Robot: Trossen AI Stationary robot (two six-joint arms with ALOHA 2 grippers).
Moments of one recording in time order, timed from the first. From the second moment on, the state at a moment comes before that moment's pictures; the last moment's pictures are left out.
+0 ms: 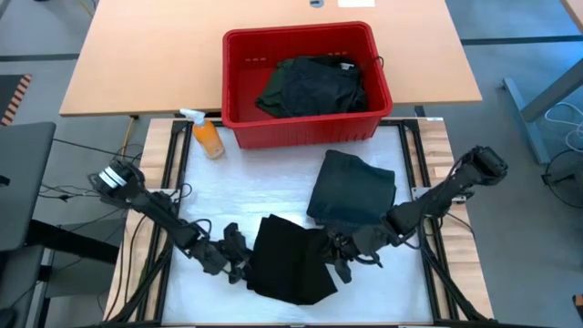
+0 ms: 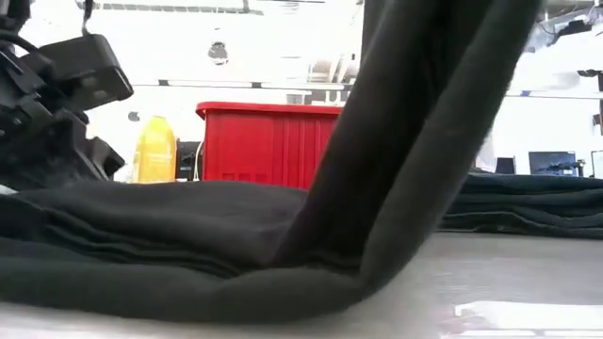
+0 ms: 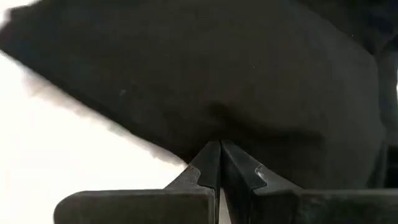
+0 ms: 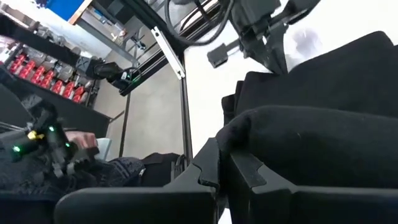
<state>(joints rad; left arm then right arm) -0.66 1.63 0.49 0.41 -0.52 -0.74 0.52 1.43 0.97 0.04 0.22 0.86</state>
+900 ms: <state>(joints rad) -0.52 1.77 0.62 0.51 -0.39 -0.60 0.33 1.61 1.04 0.14 -0.06 0.65</state>
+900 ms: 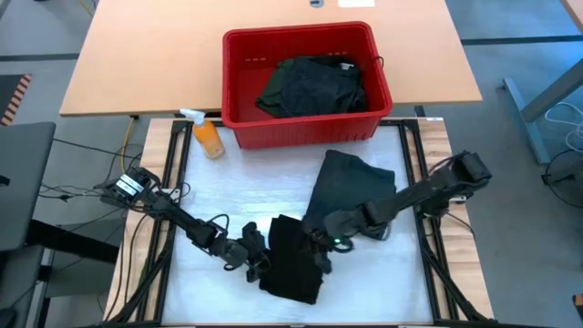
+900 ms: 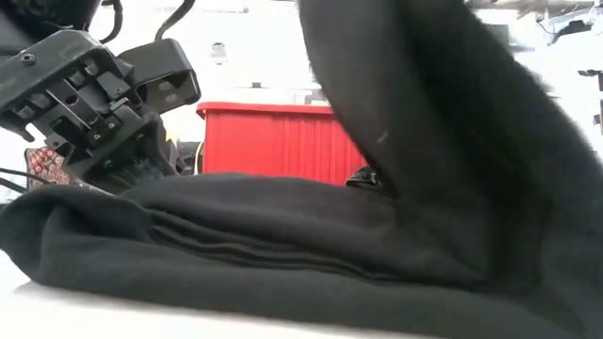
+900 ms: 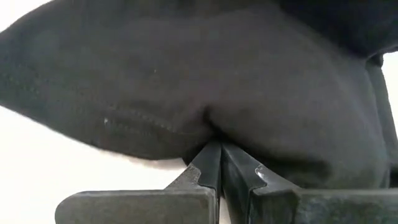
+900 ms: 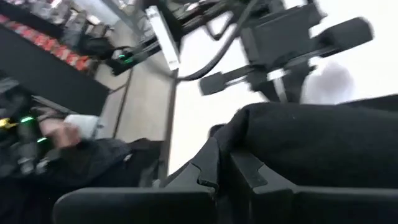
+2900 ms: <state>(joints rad) -0.67 1.68 0.63 0.62 -0.40 -0.52 0.56 1.85 0.97 0.32 0.83 0.58</state>
